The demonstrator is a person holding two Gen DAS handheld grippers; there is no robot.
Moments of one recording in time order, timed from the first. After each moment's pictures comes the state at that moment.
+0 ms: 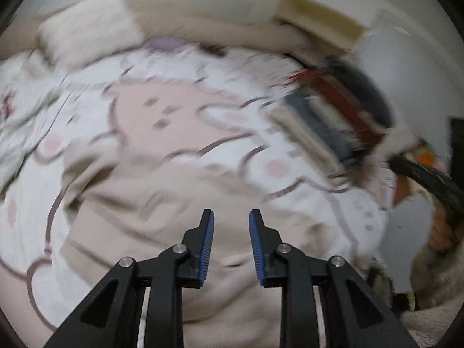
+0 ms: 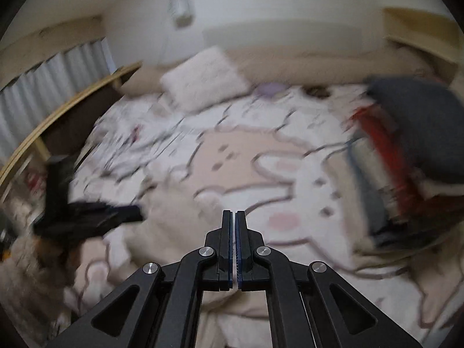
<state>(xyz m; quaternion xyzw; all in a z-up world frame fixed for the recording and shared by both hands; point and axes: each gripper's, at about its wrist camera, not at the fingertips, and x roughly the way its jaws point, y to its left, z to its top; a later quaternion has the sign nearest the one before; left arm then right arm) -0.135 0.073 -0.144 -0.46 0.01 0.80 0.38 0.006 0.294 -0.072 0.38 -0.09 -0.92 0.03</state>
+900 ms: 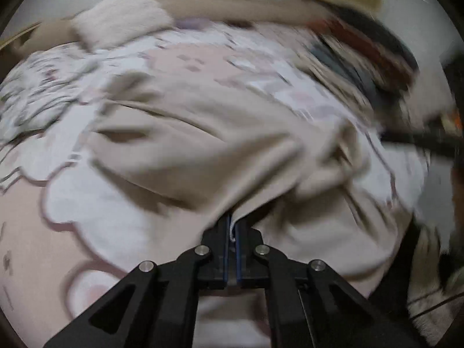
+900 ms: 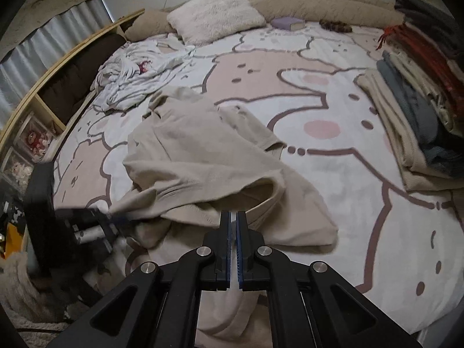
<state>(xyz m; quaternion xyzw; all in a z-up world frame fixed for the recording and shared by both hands) -0.028 0.045 -0.178 -0.45 0.08 0.84 0.29 0.039 0.265 -0.143 0.47 -0.11 -0.87 0.04</state>
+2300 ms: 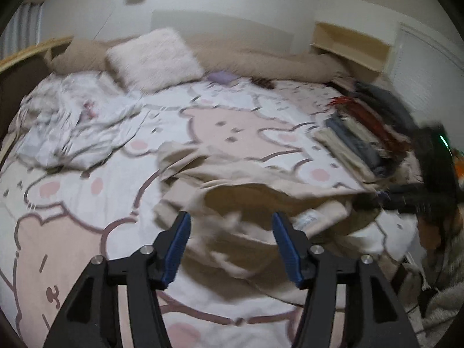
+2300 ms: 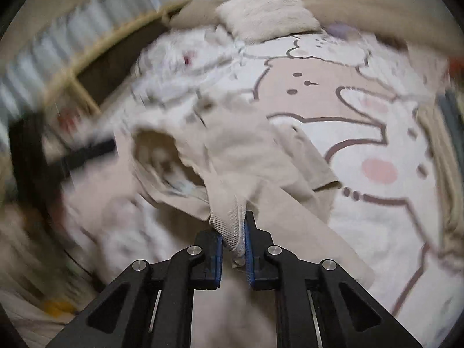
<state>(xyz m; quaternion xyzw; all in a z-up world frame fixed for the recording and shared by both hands) -0.044 -0.008 -0.098 -0.36 0.03 0.88 0.30 -0.015 0.264 -0.129 0.46 -0.16 -0.85 0.18</state>
